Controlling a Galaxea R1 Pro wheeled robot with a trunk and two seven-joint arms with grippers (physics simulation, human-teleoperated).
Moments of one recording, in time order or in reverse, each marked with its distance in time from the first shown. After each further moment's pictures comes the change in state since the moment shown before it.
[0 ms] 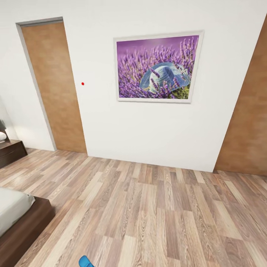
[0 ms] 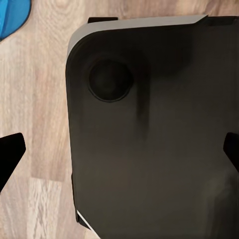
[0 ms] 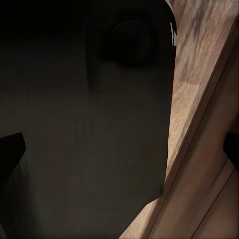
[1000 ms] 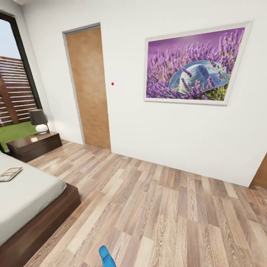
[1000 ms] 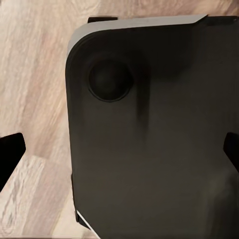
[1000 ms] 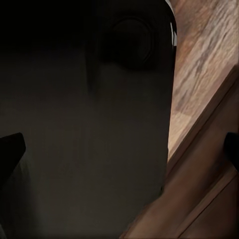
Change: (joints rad) left arm 0.000 0.000 0.000 0.000 0.000 0.000 0.000; right arm 0.000 0.000 -0.001 0.000 0.000 0.000 0.000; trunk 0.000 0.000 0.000
